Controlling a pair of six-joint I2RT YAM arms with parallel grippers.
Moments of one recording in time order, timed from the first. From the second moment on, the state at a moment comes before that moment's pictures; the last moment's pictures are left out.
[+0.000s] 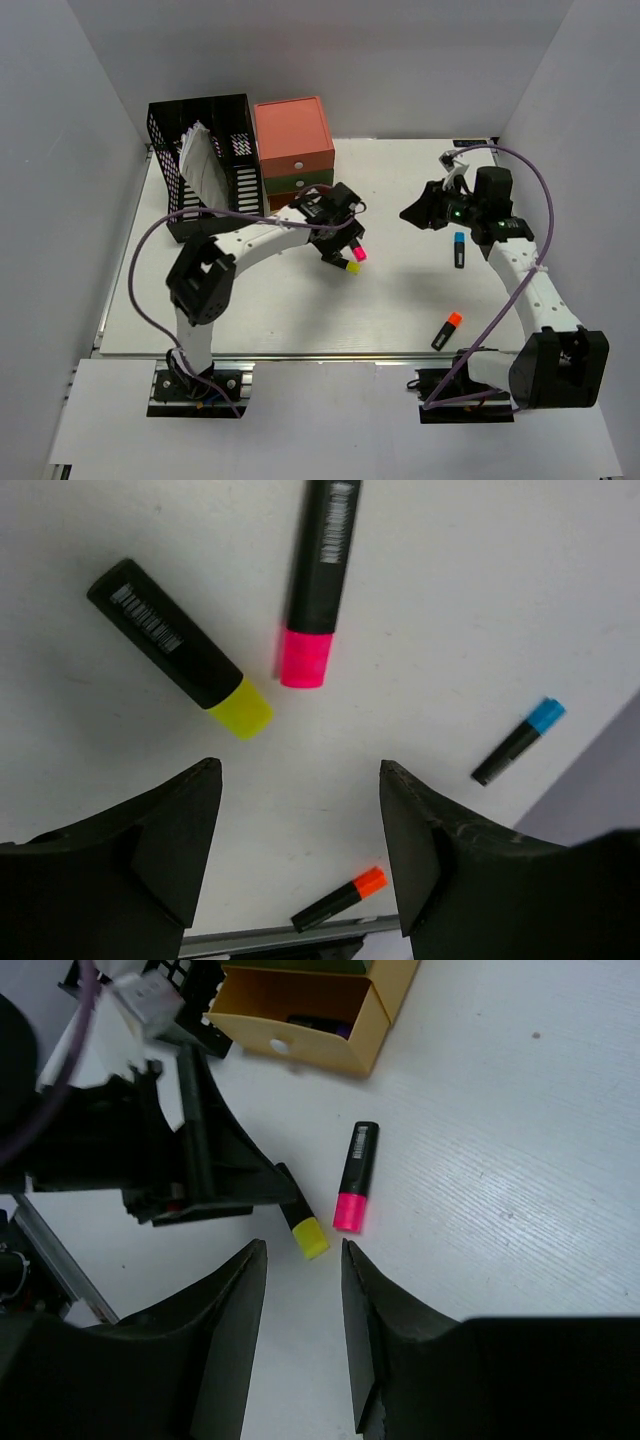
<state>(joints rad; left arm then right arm) -0.82 1.89 1.50 -0.62 -0.16 -1.41 0.09 1.21 0.98 -0.31 -0.71 0.10</state>
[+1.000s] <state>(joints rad) -0.89 2.18 1.70 -0.95 -0.34 -1.77 -0.07 1.14 0.93 -0.26 -0.88 0.12</state>
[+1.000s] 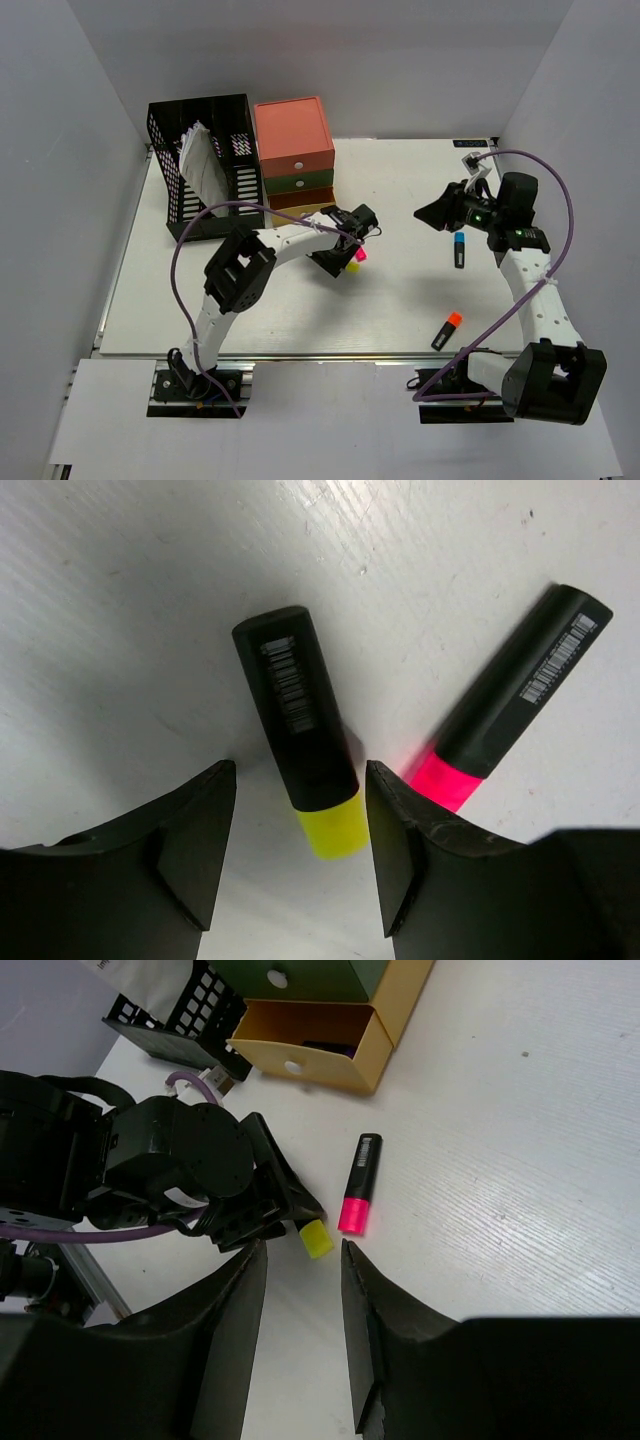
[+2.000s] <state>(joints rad) -0.85 1.92 1.30 -0.67 -0.35 -1.60 -0.15 1.13 0.92 -0.22 -0.97 0.15</state>
